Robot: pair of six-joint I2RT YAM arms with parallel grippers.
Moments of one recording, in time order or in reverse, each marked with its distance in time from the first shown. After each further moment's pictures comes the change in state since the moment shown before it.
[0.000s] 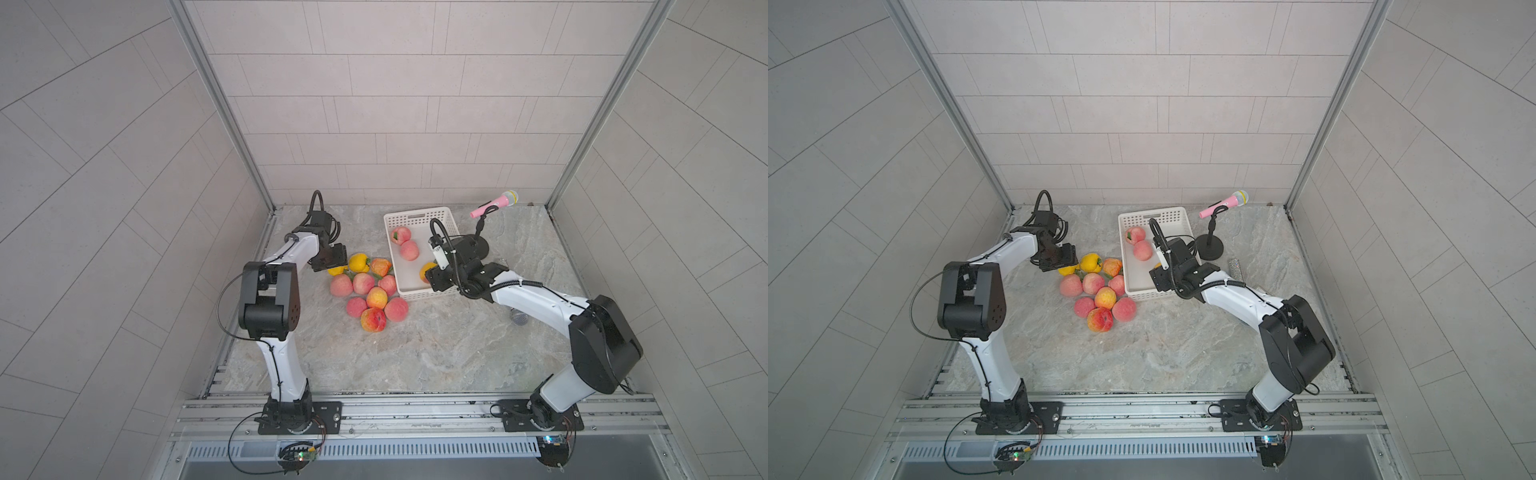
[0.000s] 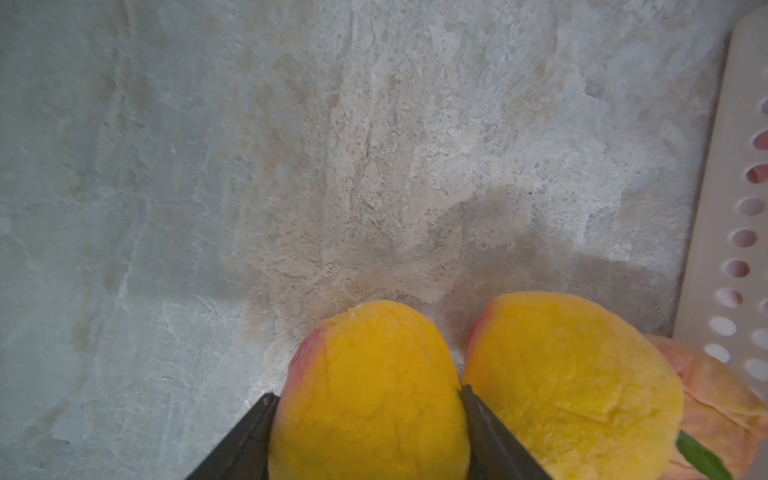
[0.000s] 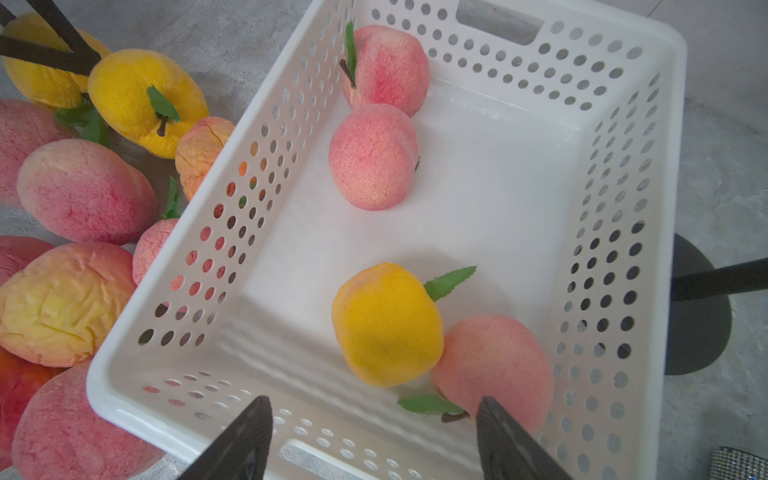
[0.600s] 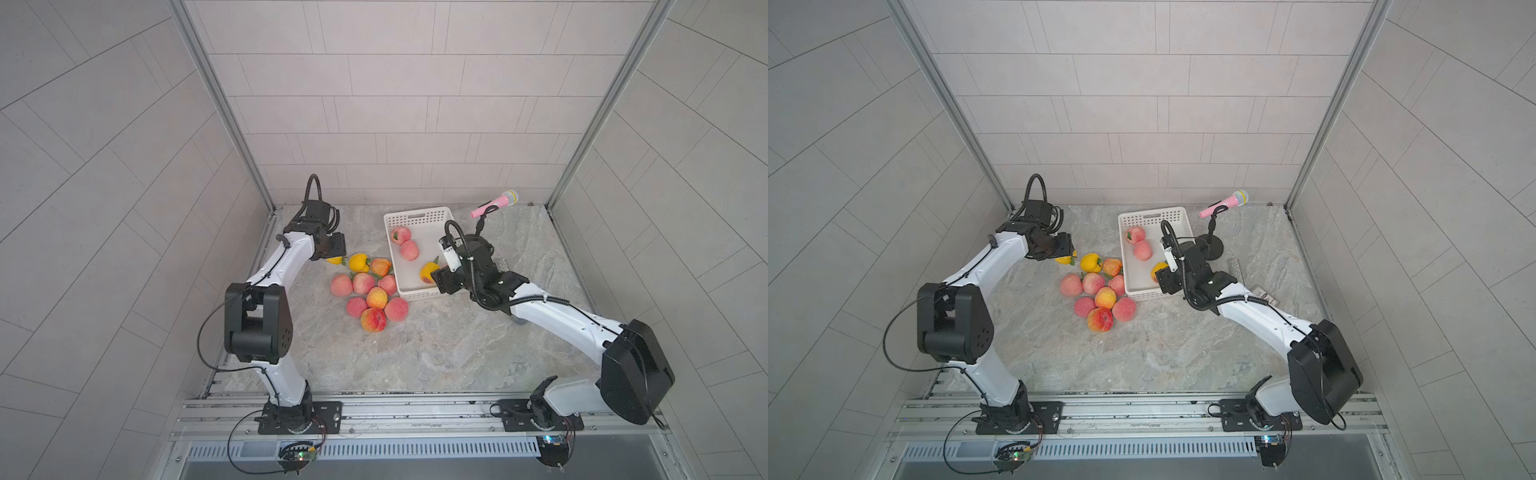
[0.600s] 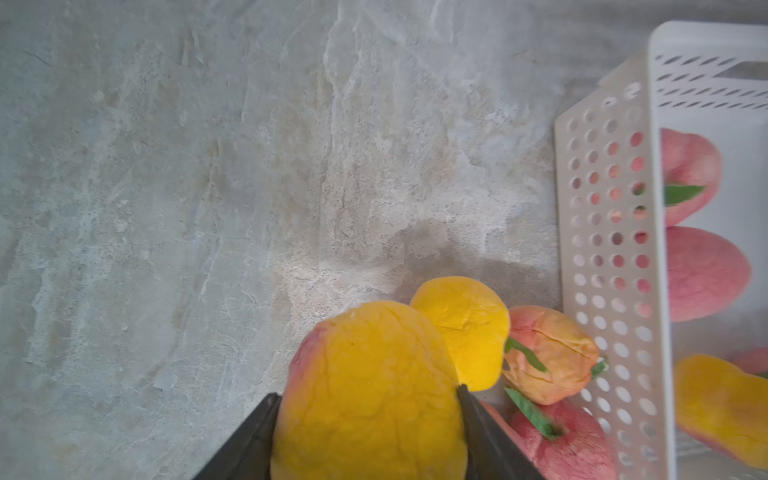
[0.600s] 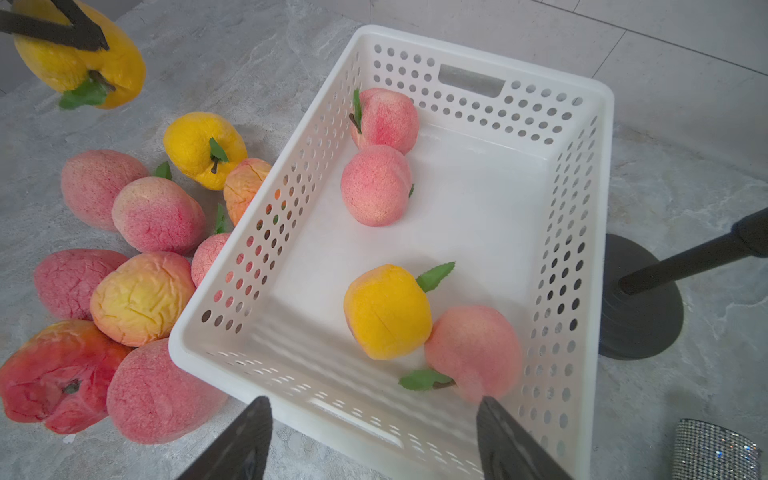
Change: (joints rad) left arm -0.055 -0.214 0.001 -0.025 -0.039 0.015; right arm 0.000 -0.182 -0.109 0.033 -0.017 0.023
